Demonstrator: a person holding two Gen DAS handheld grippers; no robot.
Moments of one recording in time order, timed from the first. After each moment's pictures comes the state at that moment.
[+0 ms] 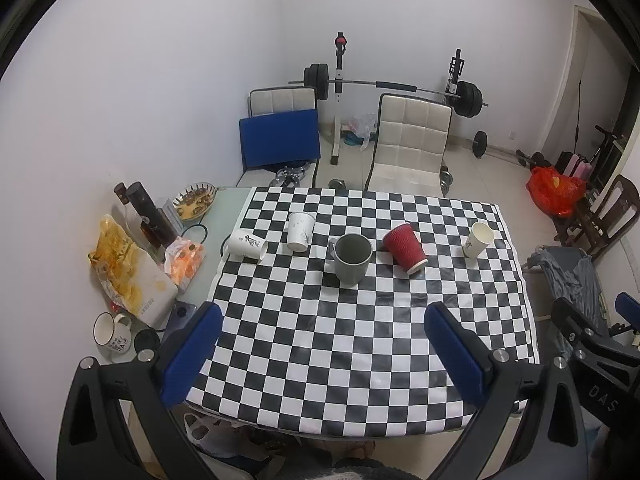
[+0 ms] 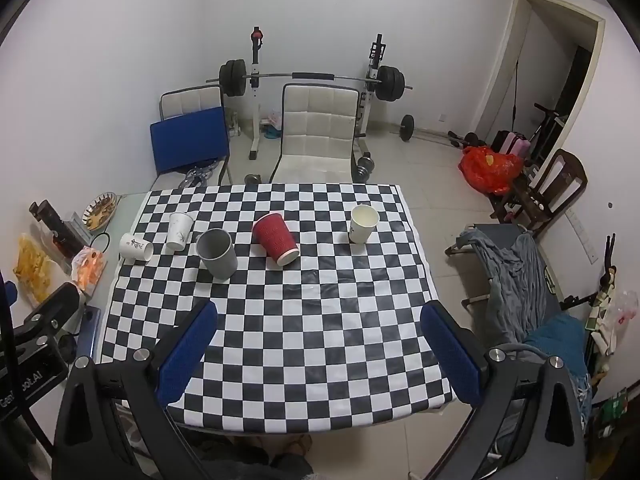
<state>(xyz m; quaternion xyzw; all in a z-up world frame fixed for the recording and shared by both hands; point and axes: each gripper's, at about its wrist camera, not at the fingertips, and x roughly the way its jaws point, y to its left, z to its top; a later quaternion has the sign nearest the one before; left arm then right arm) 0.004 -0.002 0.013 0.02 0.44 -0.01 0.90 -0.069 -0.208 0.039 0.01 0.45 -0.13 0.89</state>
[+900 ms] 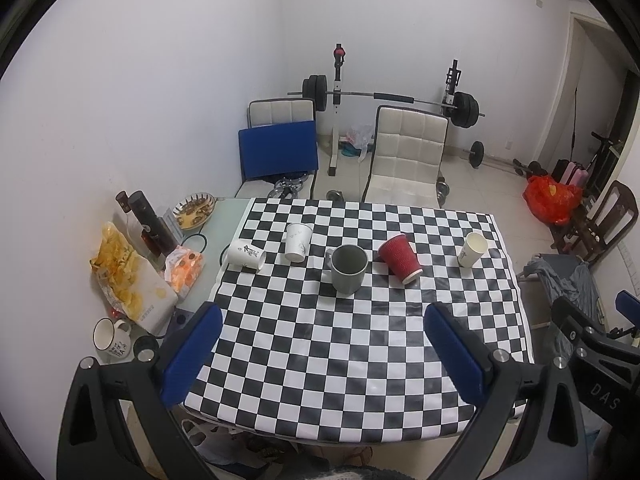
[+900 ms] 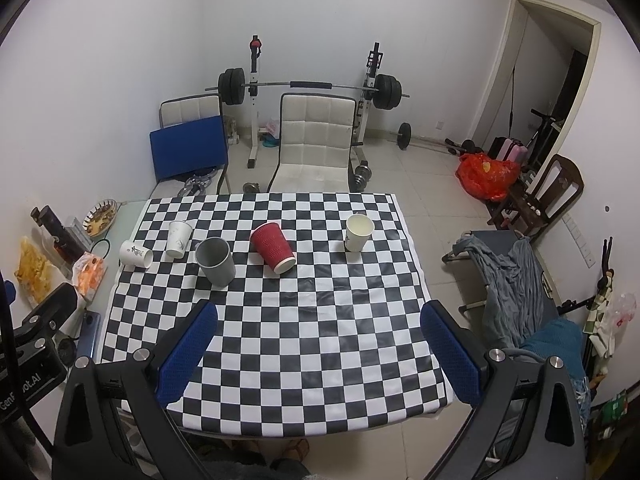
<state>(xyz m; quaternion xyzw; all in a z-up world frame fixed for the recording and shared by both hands) 0.002 -0.012 0.036 0.02 0.42 -0.01 0.91 -0.069 -0.208 0.058 0.00 0.43 -0.13 0.89</state>
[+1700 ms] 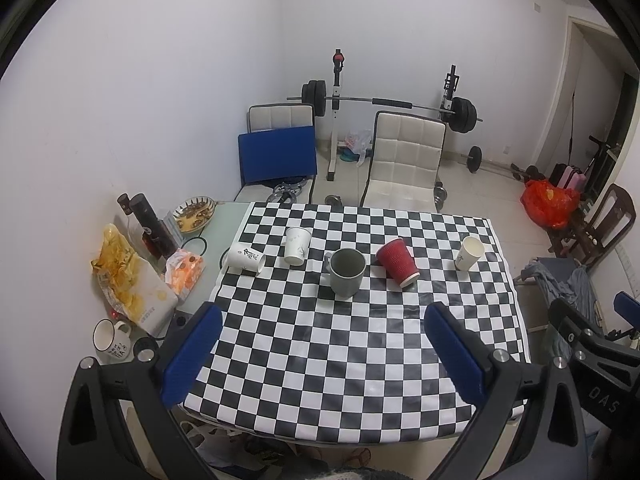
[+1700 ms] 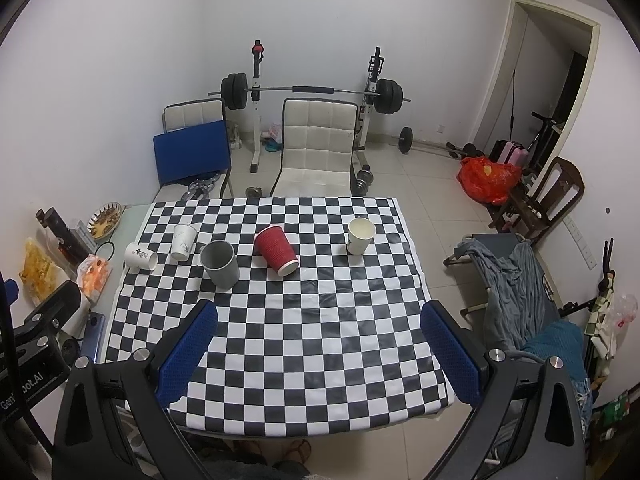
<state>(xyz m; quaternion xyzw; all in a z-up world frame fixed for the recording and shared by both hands) 0.001 -0.012 0.037 0.01 0.42 -0.01 0.91 -0.070 -0.206 0.068 0.00 0.43 -0.13 0.89</state>
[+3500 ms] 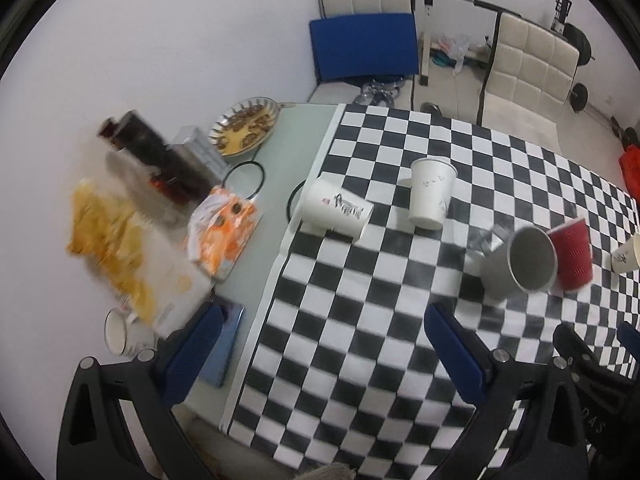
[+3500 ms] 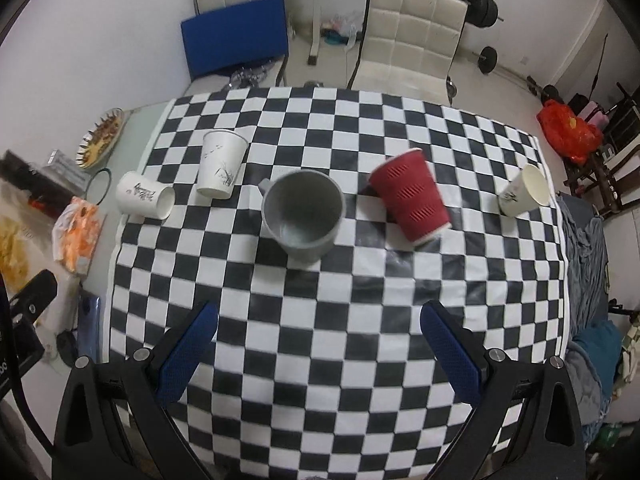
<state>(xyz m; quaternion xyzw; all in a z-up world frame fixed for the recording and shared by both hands) 0.227 0.115 -0.165 0.04 0.57 0.12 0.81 0.204 -0.078 -0.205 0.03 0.61 -0.03 0.79</state>
